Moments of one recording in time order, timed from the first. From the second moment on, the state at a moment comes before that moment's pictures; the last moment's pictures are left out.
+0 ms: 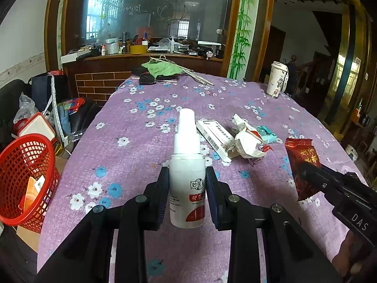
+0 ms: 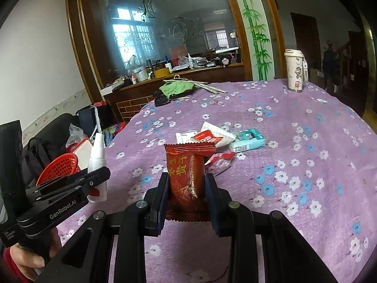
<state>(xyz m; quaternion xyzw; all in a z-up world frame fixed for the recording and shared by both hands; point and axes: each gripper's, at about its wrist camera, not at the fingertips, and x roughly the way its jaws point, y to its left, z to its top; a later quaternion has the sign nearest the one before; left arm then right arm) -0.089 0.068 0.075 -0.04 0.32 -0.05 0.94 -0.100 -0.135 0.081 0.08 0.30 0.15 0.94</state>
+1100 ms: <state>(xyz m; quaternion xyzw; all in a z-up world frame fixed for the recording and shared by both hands) -0.106 0.101 0.081 -0.07 0.32 -0.04 0.94 -0.099 -0.099 0.082 0.08 0.32 0.18 0.93</state>
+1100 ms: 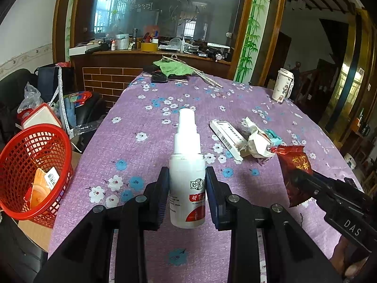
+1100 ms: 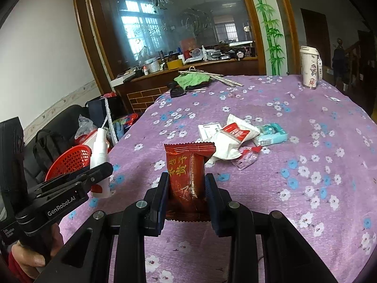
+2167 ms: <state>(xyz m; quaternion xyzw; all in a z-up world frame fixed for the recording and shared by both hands) -0.105 0.119 0.077 -0.07 0.33 -0.02 0.94 -0.092 -0.073 0.083 0.07 0.34 0.22 0.91</state>
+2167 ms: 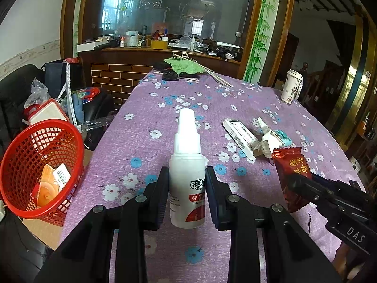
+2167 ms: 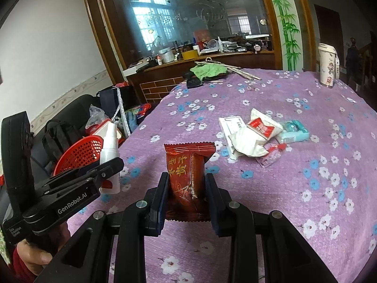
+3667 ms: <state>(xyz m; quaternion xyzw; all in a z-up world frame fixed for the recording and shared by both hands) -0.142 0.367 0.084 -0.16 0.32 0.16 0.92 -0.018 0.185 0.102 0.03 0.41 0.41 0.82</state>
